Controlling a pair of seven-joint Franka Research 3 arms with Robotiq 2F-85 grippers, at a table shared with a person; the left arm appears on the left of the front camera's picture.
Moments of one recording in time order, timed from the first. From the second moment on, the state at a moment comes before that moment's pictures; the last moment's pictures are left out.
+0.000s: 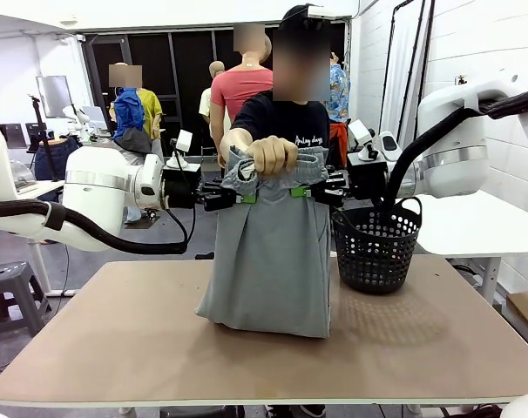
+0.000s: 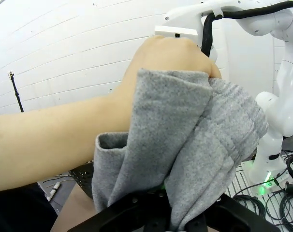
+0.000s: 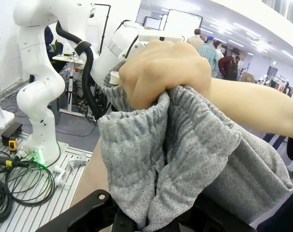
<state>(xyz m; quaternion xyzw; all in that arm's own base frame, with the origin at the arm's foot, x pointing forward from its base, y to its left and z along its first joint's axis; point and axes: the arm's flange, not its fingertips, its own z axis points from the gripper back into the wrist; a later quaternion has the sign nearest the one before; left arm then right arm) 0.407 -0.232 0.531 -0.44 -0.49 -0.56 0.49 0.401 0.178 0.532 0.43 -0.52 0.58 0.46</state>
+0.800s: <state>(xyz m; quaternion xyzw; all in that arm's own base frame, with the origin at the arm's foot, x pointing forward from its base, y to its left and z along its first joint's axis) 0.406 -0.232 0.528 -0.45 -0.49 -0.56 0.49 0.404 0.173 0.530 0.44 -0.51 0.57 0.47</state>
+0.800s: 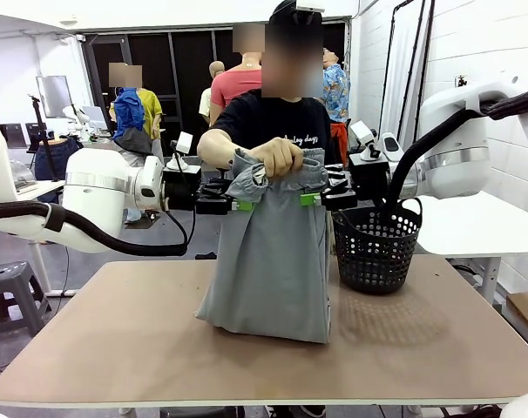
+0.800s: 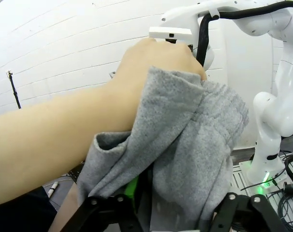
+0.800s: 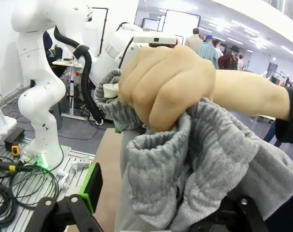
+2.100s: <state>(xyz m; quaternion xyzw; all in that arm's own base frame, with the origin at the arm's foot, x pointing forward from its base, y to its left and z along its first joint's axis) 0.396 -0.205 0.522 -0.43 -0.49 -0.54 0.54 0.409 0.141 0.520 0.40 -0.53 0.54 0.52</state>
